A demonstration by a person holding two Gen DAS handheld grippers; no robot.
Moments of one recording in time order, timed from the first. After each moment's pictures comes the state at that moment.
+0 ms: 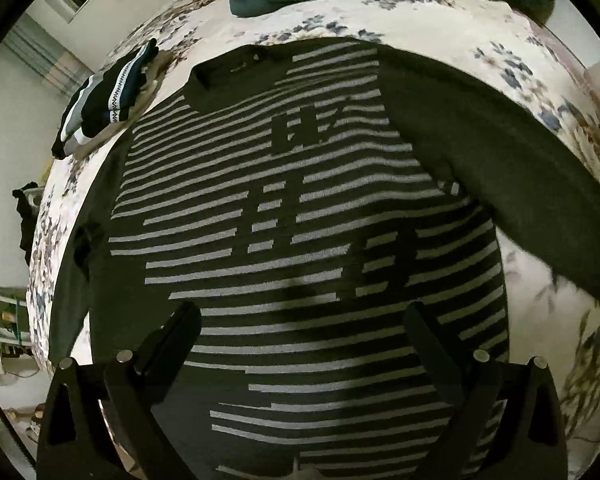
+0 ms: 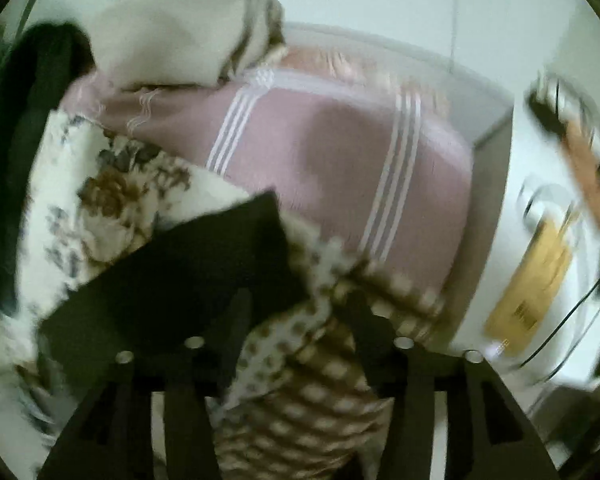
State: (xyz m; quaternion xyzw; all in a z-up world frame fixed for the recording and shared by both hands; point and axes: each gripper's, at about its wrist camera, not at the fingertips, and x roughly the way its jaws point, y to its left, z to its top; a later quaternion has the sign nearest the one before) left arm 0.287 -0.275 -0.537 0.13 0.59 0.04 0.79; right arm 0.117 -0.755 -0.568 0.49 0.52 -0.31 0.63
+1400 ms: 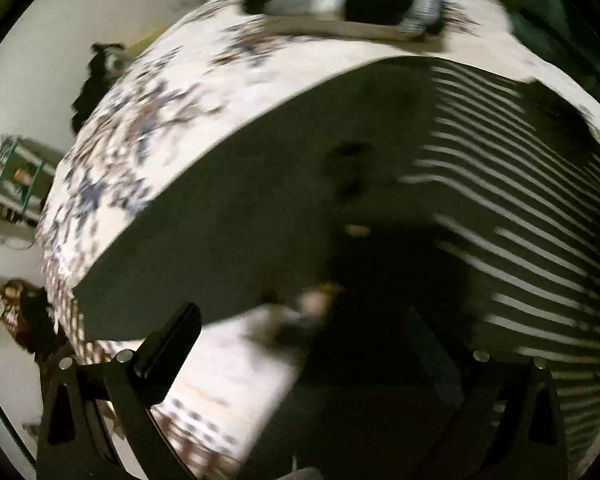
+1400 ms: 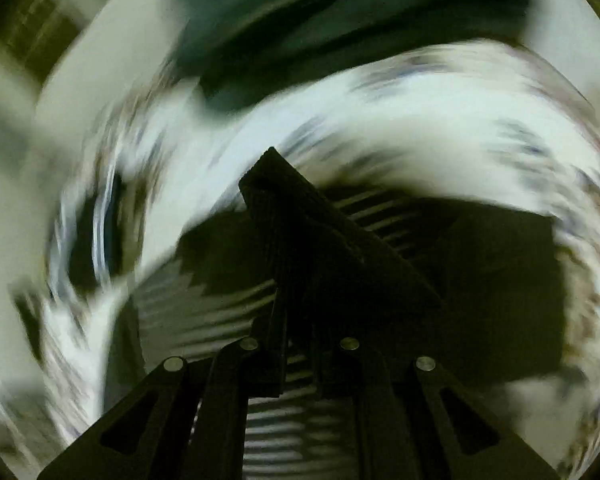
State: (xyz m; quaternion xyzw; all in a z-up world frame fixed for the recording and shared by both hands) left arm 0.283 0.086 -0.552 -0.05 0.59 0.23 0.77; right arm 0.526 -0.113 -0.516 0.13 0.56 0.02 0.82
